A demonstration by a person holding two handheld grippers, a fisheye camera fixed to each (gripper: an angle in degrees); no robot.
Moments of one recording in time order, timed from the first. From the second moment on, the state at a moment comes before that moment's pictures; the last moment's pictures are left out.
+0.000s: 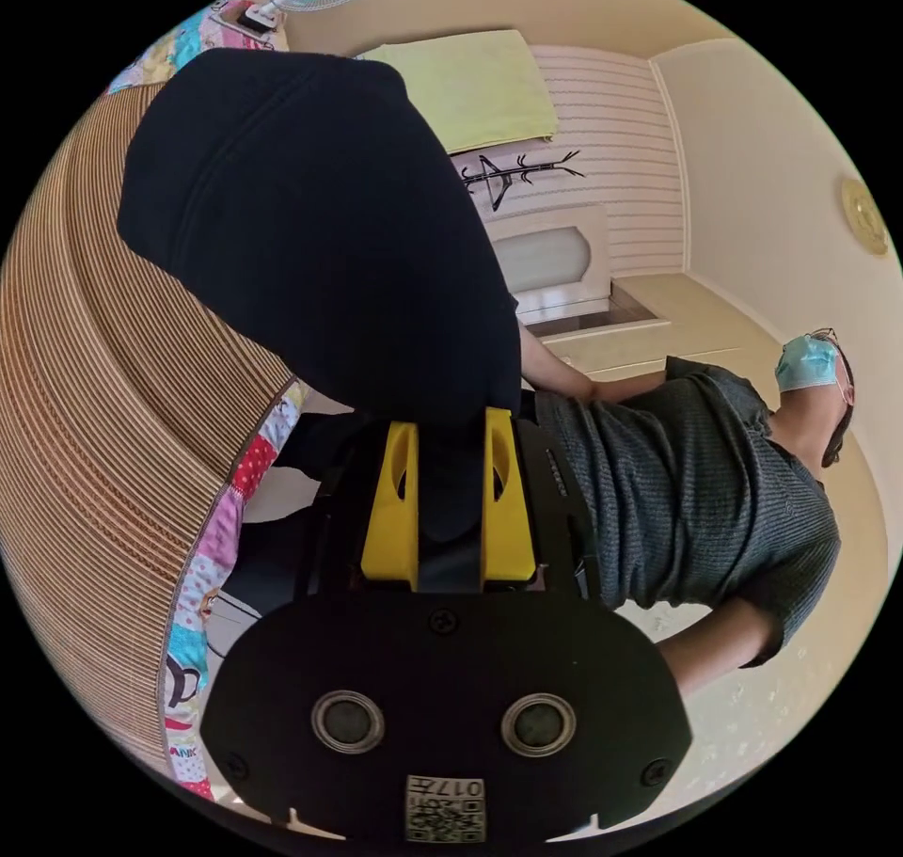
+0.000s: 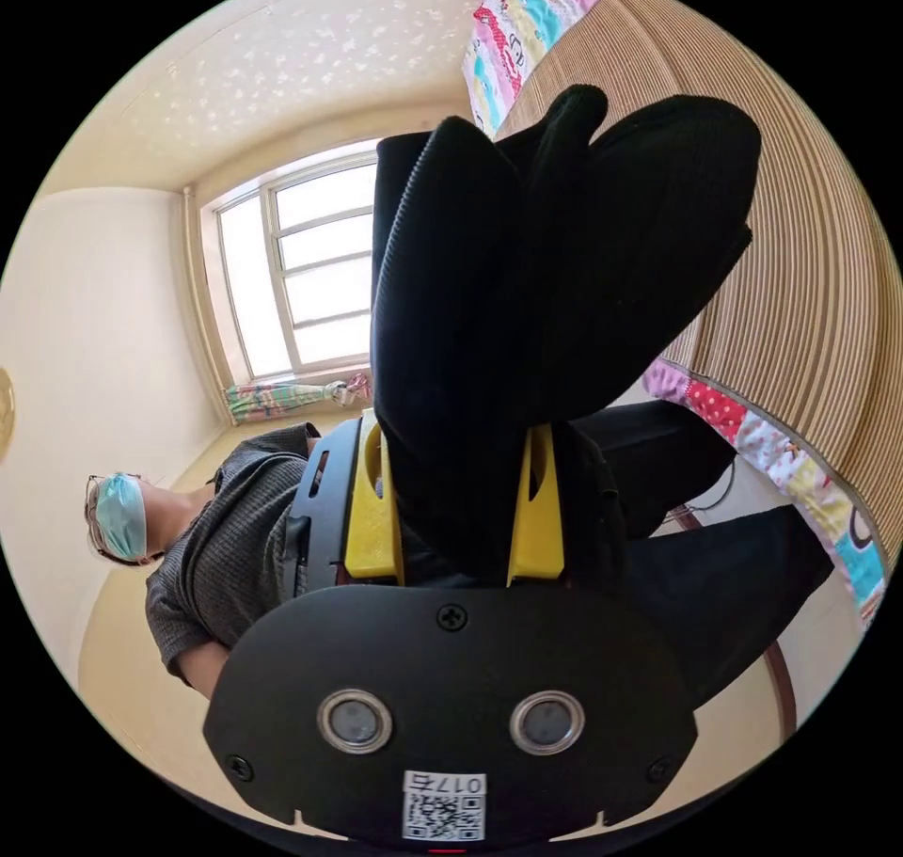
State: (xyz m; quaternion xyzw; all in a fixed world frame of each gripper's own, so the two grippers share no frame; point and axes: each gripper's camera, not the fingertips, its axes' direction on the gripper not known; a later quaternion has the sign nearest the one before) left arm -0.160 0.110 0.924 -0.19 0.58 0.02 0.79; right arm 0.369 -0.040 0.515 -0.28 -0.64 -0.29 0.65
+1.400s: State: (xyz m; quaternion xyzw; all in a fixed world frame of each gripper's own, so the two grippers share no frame) left arm -0.004 0.516 0.995 0.11 0.31 -0.74 0.59; right arm 0.628 -0.226 0.399 -0.01 -0.02 0.09 1.00
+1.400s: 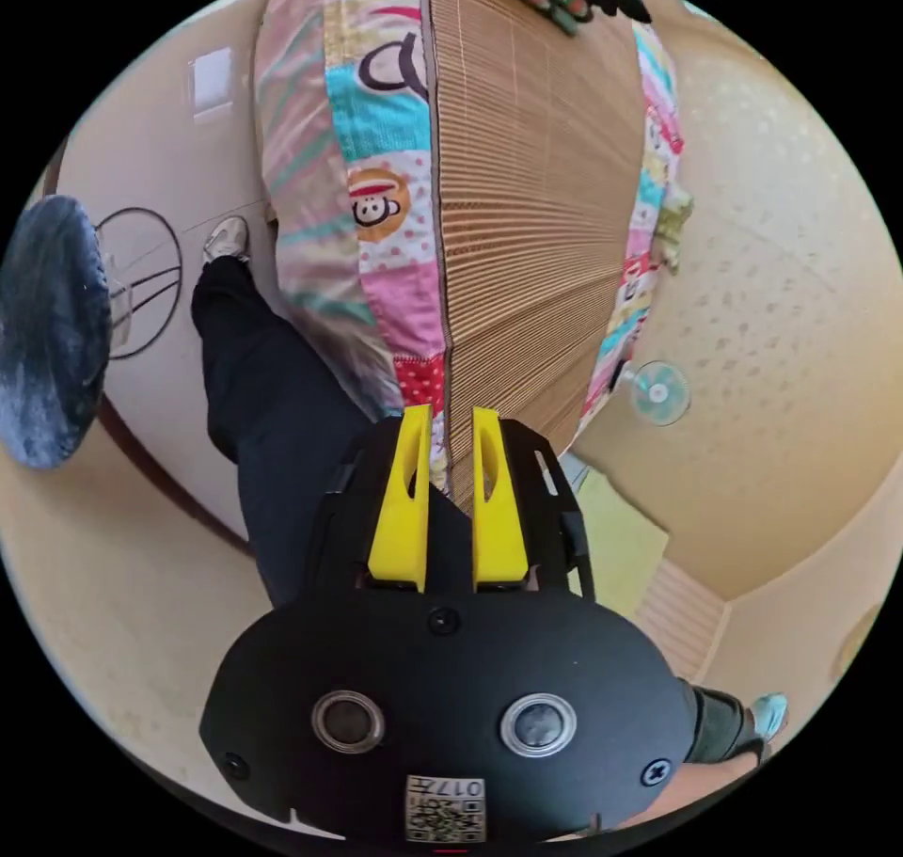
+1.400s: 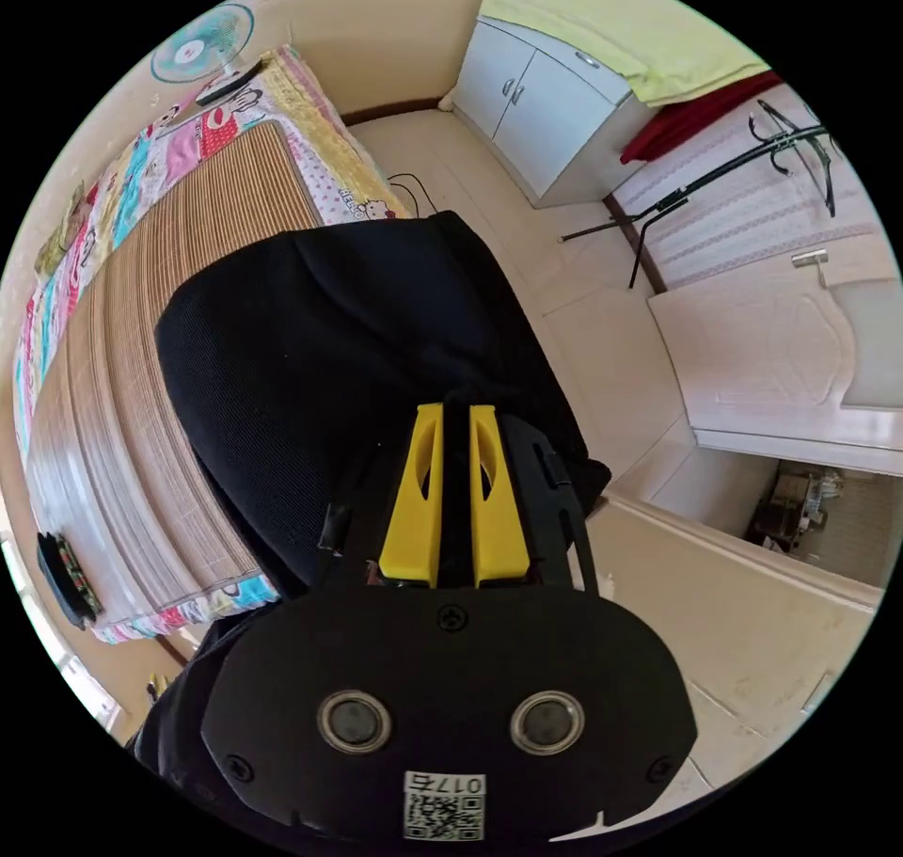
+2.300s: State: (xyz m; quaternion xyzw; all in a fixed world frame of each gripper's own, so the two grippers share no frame) left arm -0.115 0.692 0.817 0.40 0.27 -0.79 0.38; right arm 0.628 0.018 0.208 0.28 -0.17 0.38 0.86
